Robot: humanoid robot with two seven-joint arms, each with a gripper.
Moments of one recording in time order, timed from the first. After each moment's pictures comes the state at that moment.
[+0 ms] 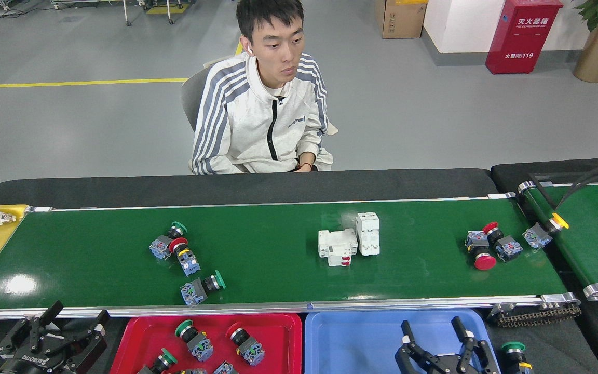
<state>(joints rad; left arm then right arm) 0.16 0.35 0.30 -1.54 -1.25 -0.64 -0.07 0.28 0.00 0.11 -1.74 1.34 0.08 -0.11</state>
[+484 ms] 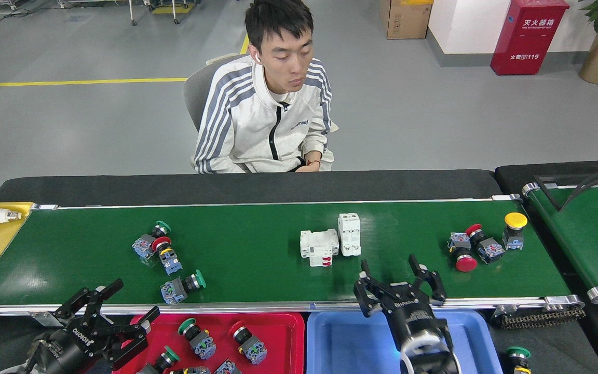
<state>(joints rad) -0.01 0.34 0.17 -1.42 -1.38 -0.78 -0.07 -0.27 0.09 0.37 -1.31 1.38 0.16 0.11</state>
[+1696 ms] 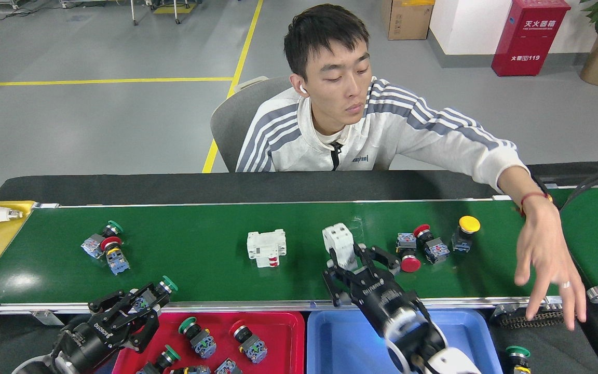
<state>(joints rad) 0.07 0.34 0.24 -1.42 -1.34 -0.78 -0.01 -0.03 -0.26 0.43 -1.72 1.24 -0.22 0.12</state>
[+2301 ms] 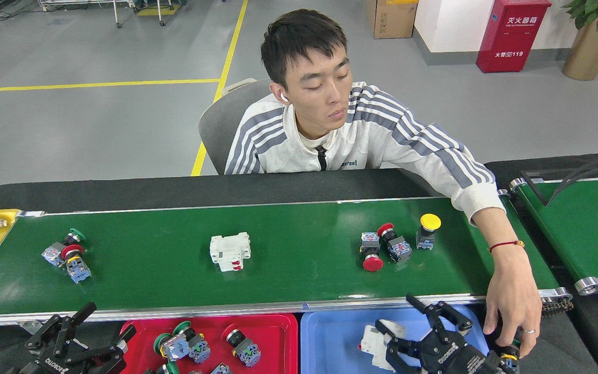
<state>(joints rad) 0.15 0.29 0.32 -1.51 -1.34 -0.62 -0.01 0.13 -0.05 0.08 -1.73 1.27 -0.24 0.10</state>
